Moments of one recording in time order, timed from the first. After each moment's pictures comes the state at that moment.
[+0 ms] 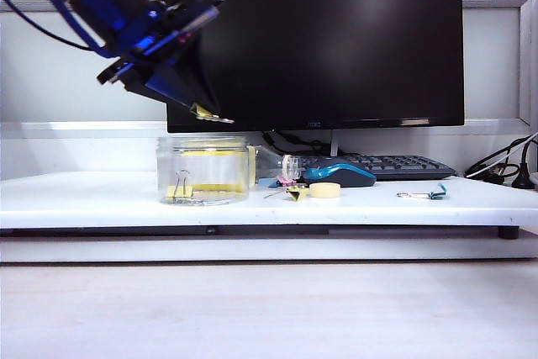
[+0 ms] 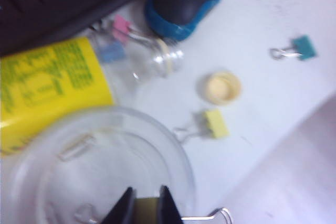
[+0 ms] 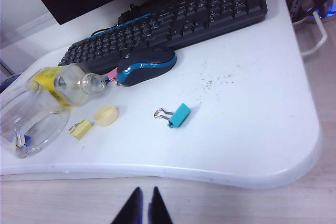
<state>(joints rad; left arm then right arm) -0.49 1.52 1.11 -0.31 0.27 0.03 0.09 0.00 0.05 -0.17 -0.27 0.40</state>
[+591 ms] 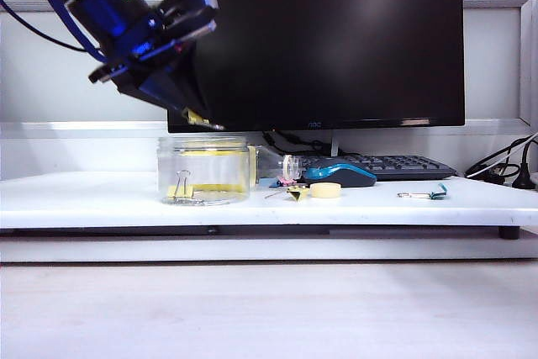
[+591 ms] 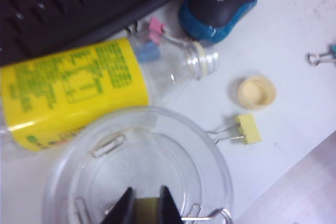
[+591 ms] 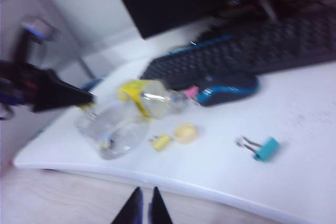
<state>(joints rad) -0.48 1.53 1.11 -0.31 0.22 0.03 0.09 0.00 0.05 -0.01 -0.49 0.44</state>
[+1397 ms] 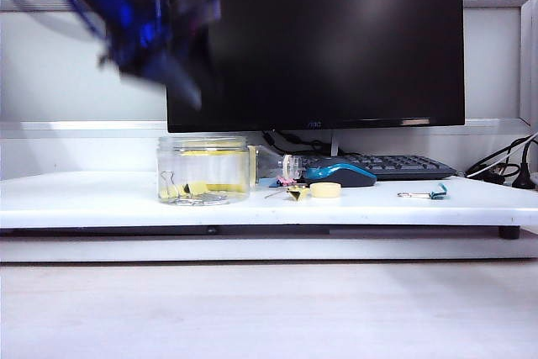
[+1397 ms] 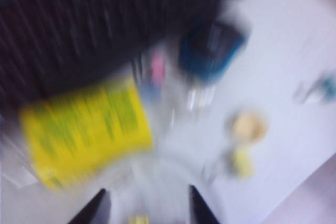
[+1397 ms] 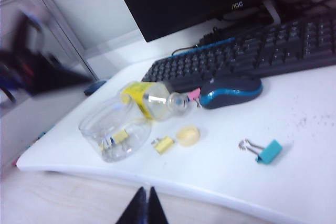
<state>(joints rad) -0.48 1.49 1.16 -0.27 0.22 0.03 0.09 0.00 0.05 0.00 -0.49 0.45</state>
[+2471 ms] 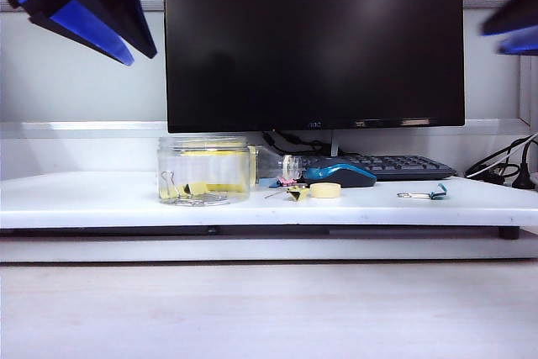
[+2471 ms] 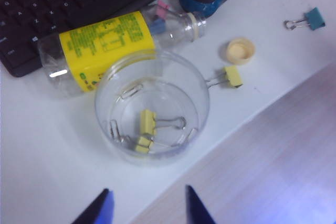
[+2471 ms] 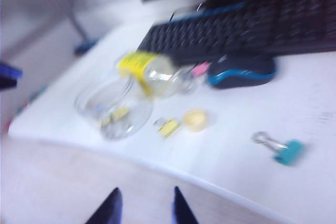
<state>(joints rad) -0.48 1.18 1.01 -0.52 0.16 0.10 0.29 0.46 0.30 -0.02 -0.36 0.33</state>
